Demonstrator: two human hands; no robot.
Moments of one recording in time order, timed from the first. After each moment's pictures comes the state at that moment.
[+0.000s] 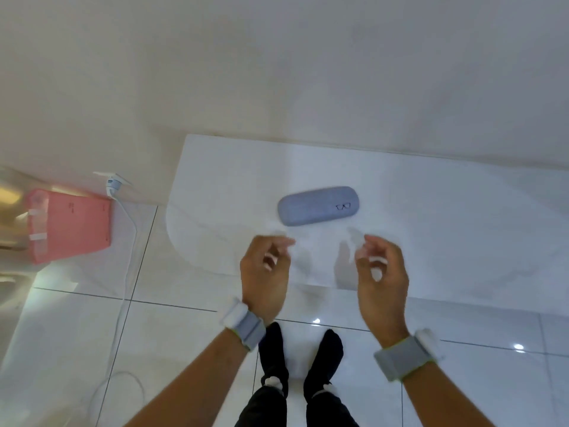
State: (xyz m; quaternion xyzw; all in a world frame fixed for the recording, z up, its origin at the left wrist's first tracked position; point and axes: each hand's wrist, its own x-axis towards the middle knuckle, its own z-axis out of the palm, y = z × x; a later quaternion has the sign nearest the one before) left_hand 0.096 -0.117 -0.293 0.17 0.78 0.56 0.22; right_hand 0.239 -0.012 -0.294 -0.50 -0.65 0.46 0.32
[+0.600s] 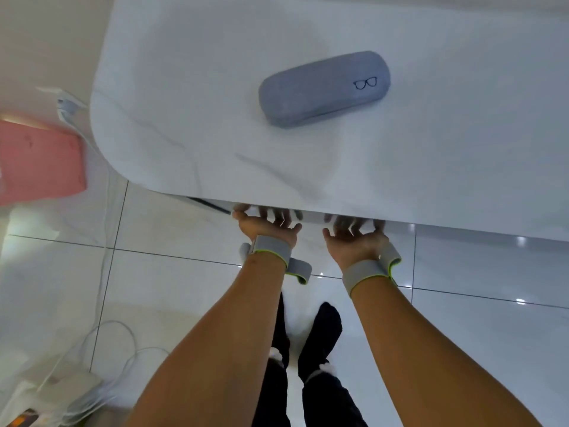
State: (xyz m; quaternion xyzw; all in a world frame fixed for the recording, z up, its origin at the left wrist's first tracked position) left_hand 0.121 -0.105 -0.483 -0.50 0.33 0.72 0.36; right_hand 0.243 -0.029 -0.488 -0.55 0.15 0.75 0.34
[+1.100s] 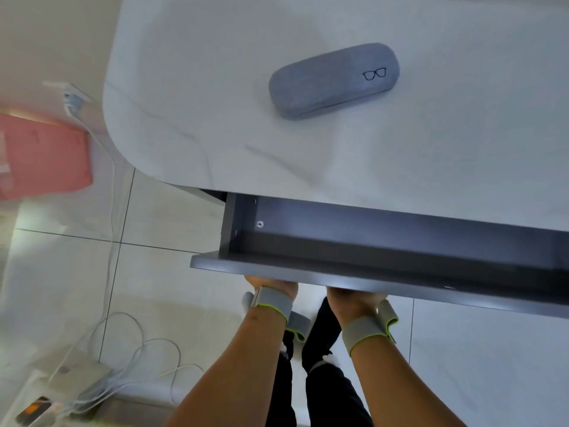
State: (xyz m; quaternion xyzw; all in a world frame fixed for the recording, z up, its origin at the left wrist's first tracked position) left_hand 0.185 -0.176 -0.483 -0.48 0.30 0.77 0.30; right_hand 0.295 -0.115 -0.483 -0.52 0.11 0.75 0.41
